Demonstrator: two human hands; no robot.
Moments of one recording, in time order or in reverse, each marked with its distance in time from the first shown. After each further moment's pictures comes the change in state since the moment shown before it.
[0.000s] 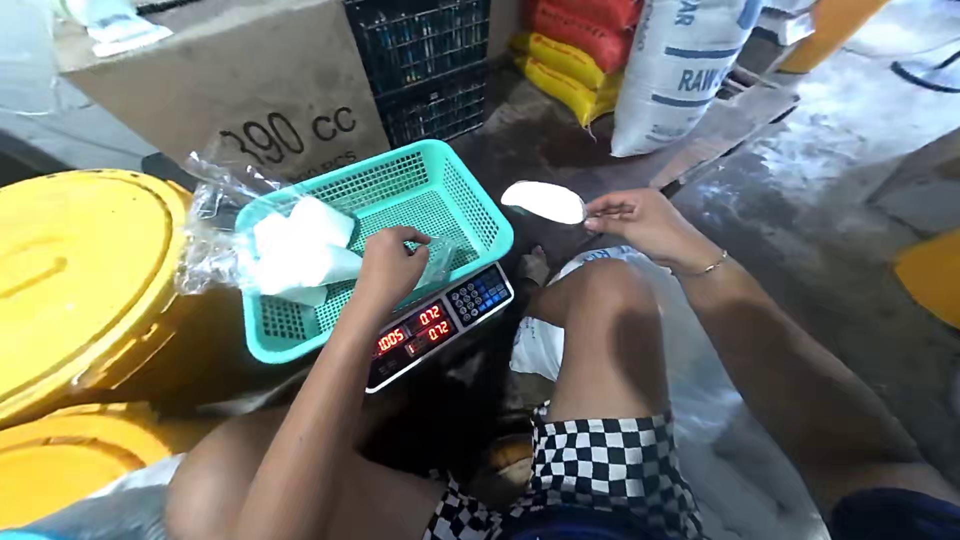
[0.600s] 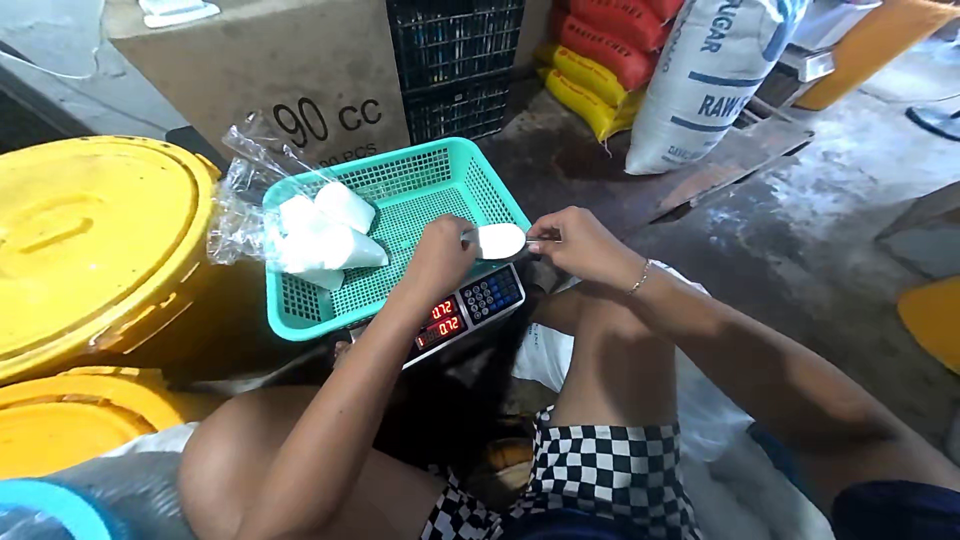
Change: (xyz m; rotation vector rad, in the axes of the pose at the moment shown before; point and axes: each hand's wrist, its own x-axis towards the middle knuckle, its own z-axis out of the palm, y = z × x) left_hand 0.000 0.024 0.013 0.043 -0.078 0.113; right_hand 0.018 -0.062 0.078 -0.343 -0.247 -0.118
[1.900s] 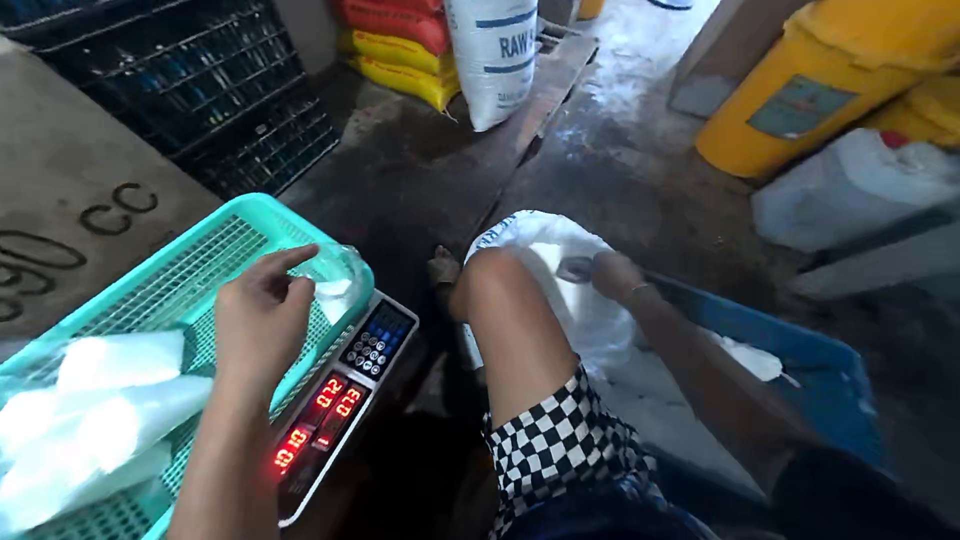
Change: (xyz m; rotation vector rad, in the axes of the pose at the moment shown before) left_hand 0.038 0.029 0.018 -0.138 0.108 0.170; right_hand -0.197 0.223 0.005 -0.134 0.050 1.079
